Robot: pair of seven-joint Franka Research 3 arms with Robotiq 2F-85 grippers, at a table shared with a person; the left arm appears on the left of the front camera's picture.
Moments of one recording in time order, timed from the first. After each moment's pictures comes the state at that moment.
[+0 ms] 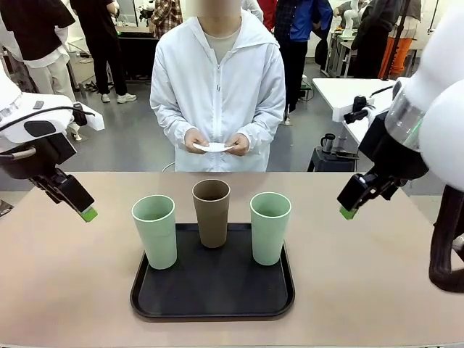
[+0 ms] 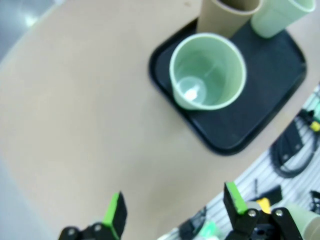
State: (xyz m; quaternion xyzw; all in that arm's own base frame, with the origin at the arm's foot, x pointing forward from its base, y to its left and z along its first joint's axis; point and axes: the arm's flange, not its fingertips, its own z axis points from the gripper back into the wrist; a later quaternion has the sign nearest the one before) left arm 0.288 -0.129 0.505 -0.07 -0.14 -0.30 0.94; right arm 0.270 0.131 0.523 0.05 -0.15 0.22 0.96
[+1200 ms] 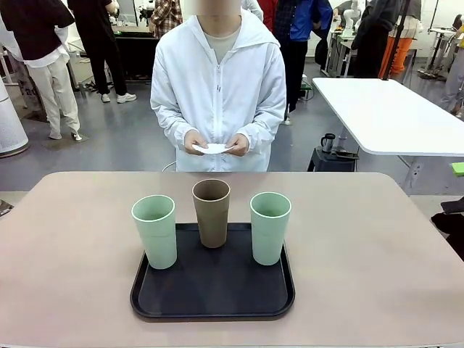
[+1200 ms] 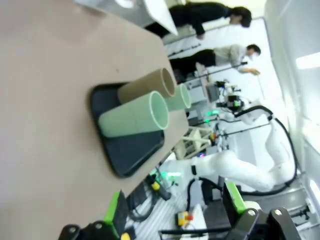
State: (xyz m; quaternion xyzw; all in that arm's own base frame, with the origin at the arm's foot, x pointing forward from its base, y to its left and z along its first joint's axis) left arm 0.301 0.135 0.445 -0.57 -0.13 -0.05 0.81; right arm 0.274 -0.125 0.444 0.59 -0.12 -0.01 0.80
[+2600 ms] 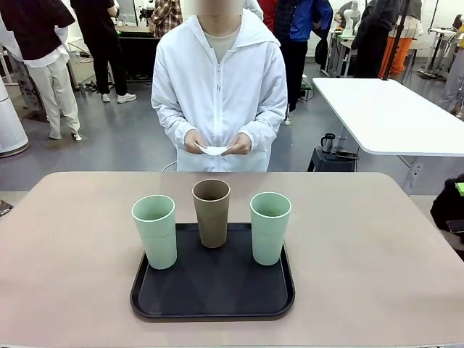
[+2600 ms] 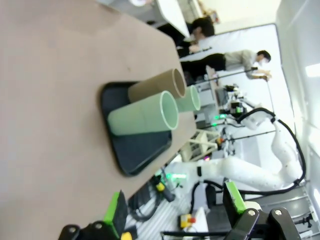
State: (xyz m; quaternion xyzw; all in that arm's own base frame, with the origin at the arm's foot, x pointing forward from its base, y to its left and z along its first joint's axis) left arm 0.298 0.132 0.446 -0.55 -0.13 -0.03 0.82; right arm 0.268 -0.144 0.411 0.60 -0.10 -0.04 0.80
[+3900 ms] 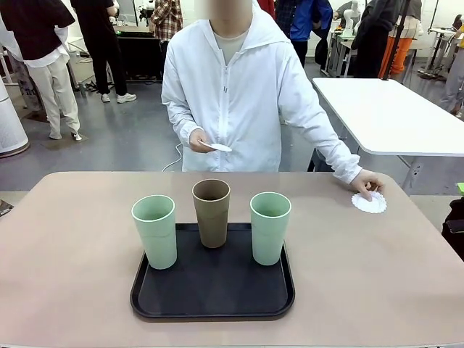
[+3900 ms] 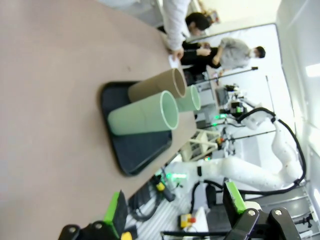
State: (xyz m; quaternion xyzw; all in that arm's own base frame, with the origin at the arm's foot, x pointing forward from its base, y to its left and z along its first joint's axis) left arm 0.298 0.132 0.446 -0.55 -0.13 -0.03 0.82; right arm 0.268 -0.144 0.411 0.60 -0.10 -0.04 0.80
